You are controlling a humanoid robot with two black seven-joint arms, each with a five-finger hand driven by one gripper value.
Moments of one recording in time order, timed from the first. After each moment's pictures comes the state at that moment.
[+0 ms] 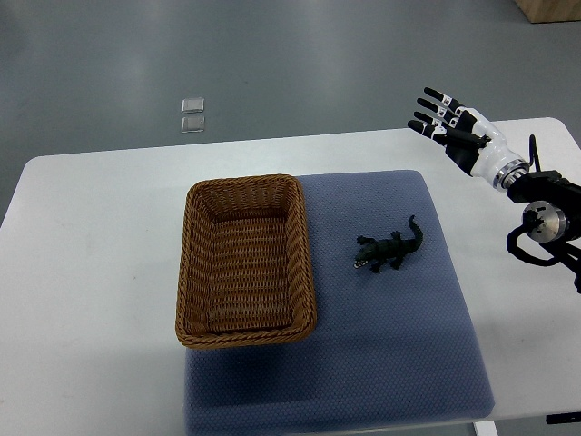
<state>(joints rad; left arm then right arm) 0.01 0.00 -0.05 -0.18 0.06 0.11 0.01 0.81 -0.43 0.37 0.73 0.00 0.23 0.40</state>
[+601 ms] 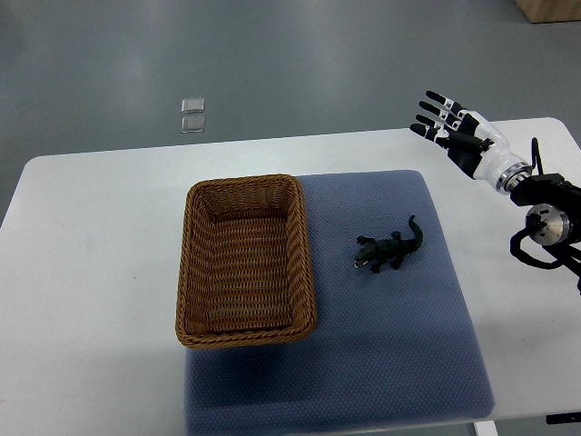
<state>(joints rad) 0.01 0.00 -0.04 -0.18 0.06 0.11 0.01 0.80 -0.43 0.37 0.73 0.00 0.24 0.40</state>
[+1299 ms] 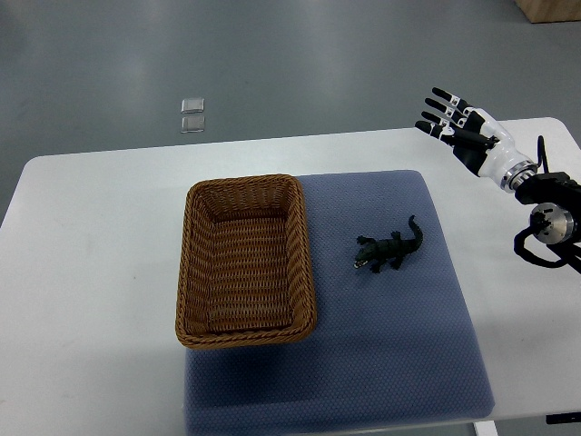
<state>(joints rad) 0.01 0.00 -0.04 -0.18 0.06 0.11 0.01 0.80 -0.44 0.38 0.72 0.00 0.23 0.42</state>
